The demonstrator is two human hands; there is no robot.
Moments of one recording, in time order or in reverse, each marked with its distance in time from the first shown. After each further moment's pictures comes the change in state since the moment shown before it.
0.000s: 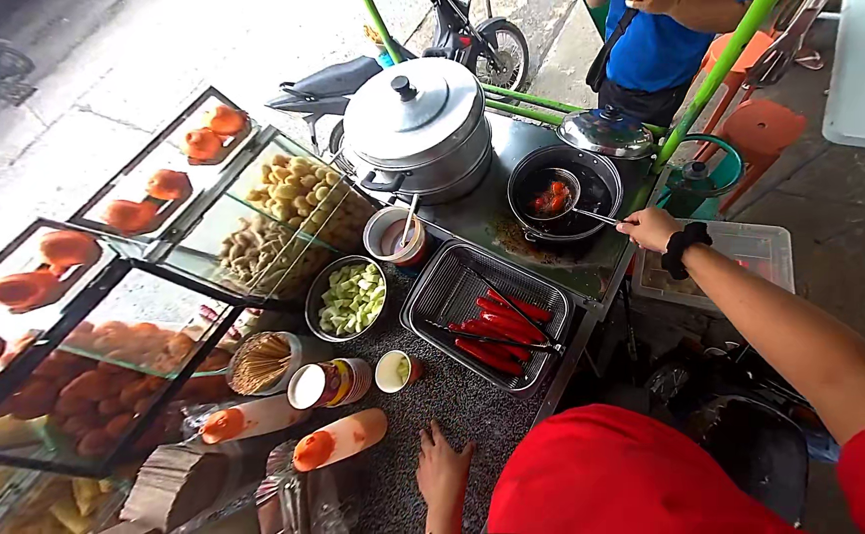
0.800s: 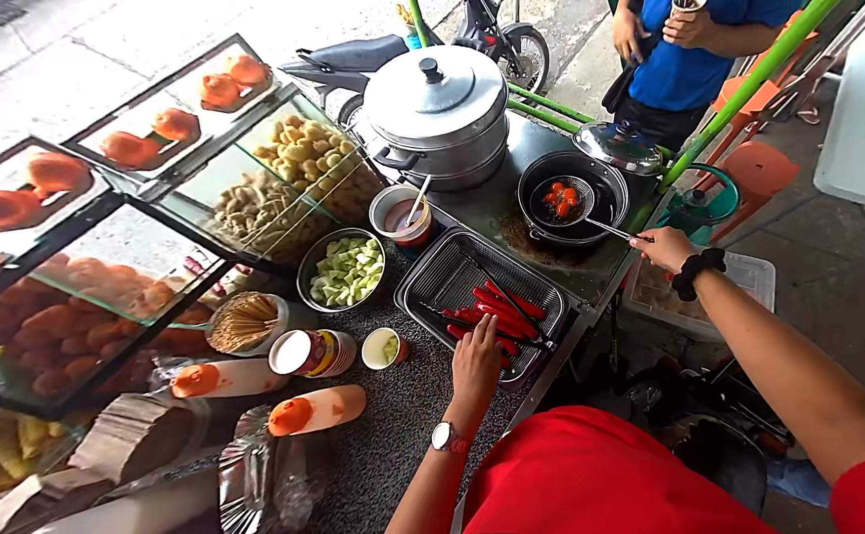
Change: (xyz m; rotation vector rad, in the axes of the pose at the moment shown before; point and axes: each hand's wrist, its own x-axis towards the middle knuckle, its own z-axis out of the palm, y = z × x) left_hand -0.010 0.136 -0.062 -0.075 0.261 0.808; right_hand -0.022 0.008 -0.006 -0.062 0.066 -0.039
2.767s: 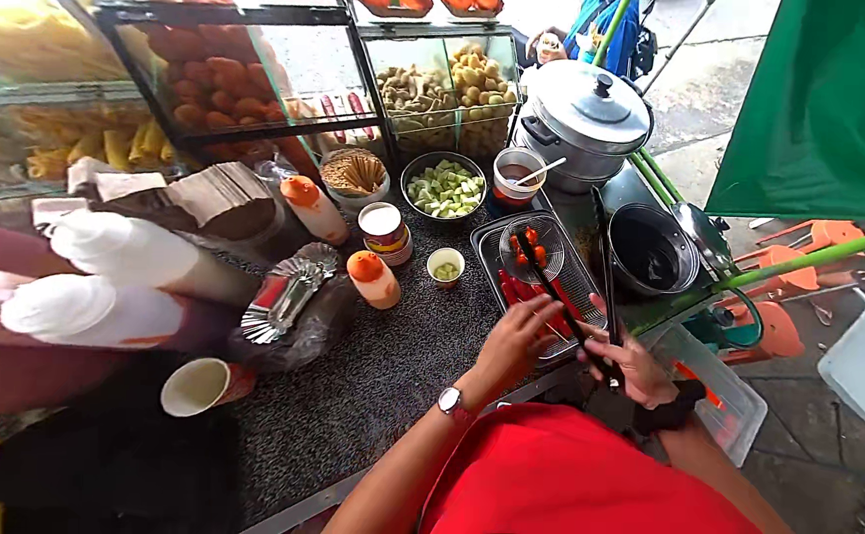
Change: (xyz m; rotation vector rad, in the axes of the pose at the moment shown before) left_hand -0.062 -0.021 0.007 -0.555 0.569 0.238; right_hand -0.177 -0.100 0.114 0.810 -0.670 -0.259
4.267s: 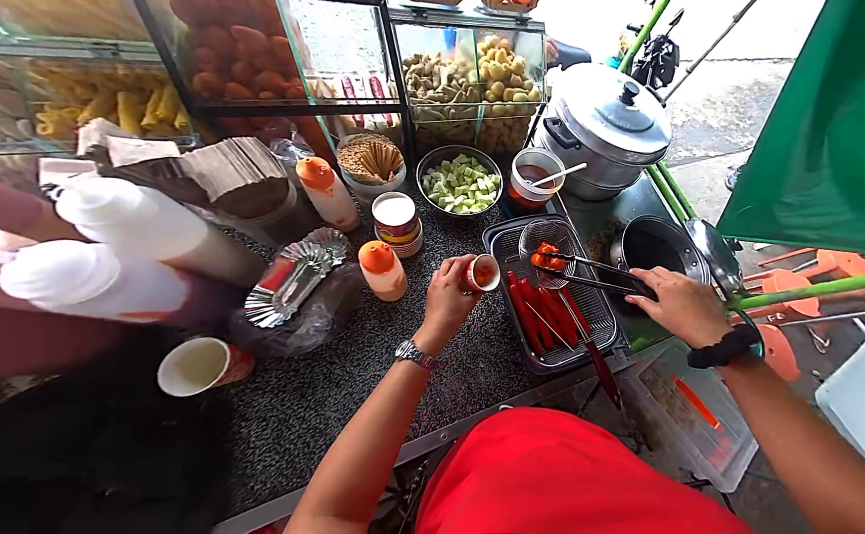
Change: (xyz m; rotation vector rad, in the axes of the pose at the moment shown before) left_hand 0.014 -0.091 -0.067 0.057 0.236 -0.487; right_hand 0.059 -0.100 -0.050 -1.795 0.211 -0.356
